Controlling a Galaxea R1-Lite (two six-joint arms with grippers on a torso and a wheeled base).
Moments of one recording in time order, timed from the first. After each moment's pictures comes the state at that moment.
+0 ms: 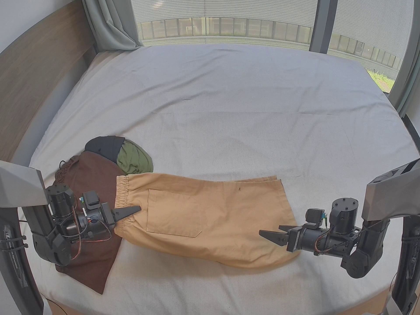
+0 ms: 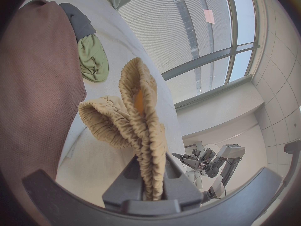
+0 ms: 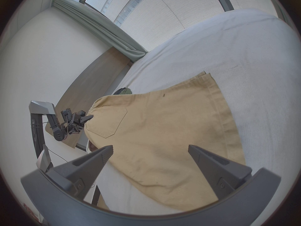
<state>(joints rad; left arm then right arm) 0.01 2.22 -0.38 -1.55 -0.90 -0.71 0.39 2.26 -0.32 -1.54 0.41 0.41</state>
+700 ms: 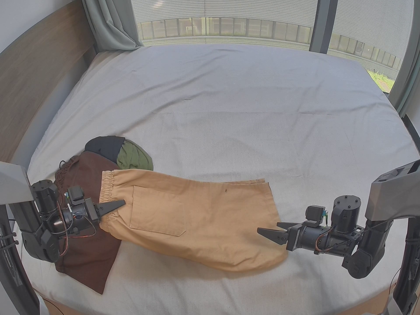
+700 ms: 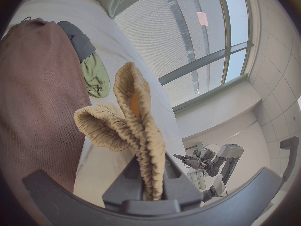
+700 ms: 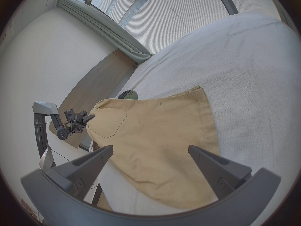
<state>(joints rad) 0.12 2.16 -0.36 -1.55 -0.98 -0.67 0.41 2.21 -0.31 -1.54 0.41 0.41</state>
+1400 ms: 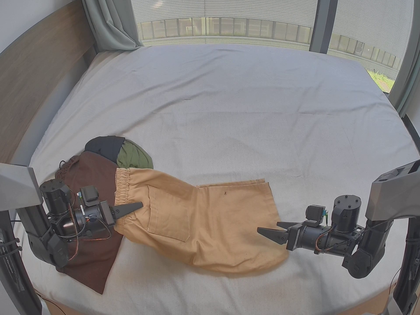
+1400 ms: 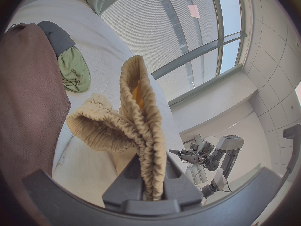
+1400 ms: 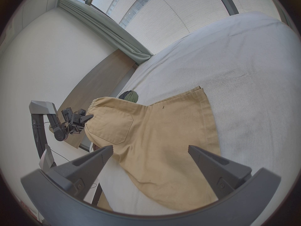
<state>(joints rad) -0.03 2.13 -0.35 -1.55 -0.90 -0.64 0.41 2.21 -0.31 -1.54 0.41 0.41</state>
